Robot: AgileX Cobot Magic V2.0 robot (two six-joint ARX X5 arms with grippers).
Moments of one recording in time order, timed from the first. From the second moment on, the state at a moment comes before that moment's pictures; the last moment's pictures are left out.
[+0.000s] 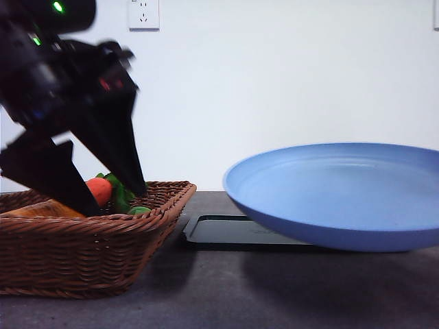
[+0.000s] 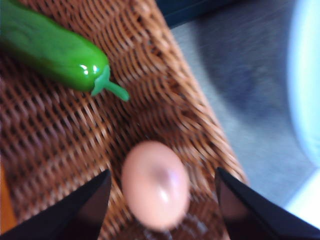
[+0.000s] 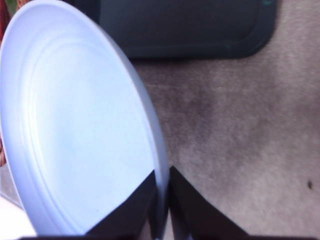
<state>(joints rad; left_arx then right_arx) -0.55 1.40 0.84 -0.51 0.34 -0.16 0.06 0.91 0.57 -0.66 -0.57 0.26</state>
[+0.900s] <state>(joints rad) -0.56 1.49 0.85 -0.54 0.34 -0.09 0.05 0.89 0.57 -0.67 -0.57 0.24</state>
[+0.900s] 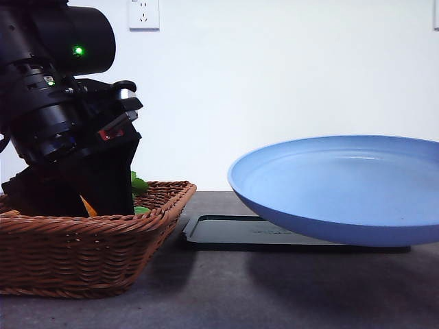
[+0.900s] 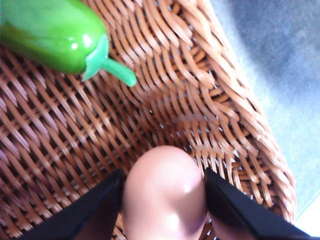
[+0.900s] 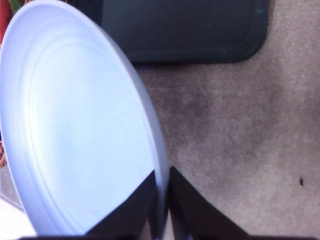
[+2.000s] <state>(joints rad) -0.61 1.49 1.24 -0.71 0.46 -0.05 0.05 0.92 0.57 -0.69 -0.57 0.25</state>
